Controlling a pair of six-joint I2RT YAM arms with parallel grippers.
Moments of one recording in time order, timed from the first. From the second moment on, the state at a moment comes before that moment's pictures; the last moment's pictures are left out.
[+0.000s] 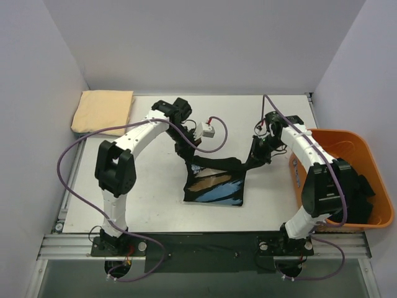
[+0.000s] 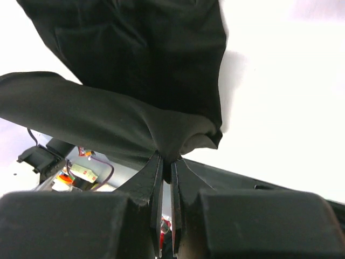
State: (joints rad) left arm -0.54 1.98 1.79 -1.26 0.65 0.76; right arm 0.17 1.60 1.24 -1.08 -0.44 0.43
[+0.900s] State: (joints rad) left arm -0.44 2.30 2.09 -1.08 0.40 0.50; right arm 0.09 2.06 1.68 -0.96 -0.38 0.42
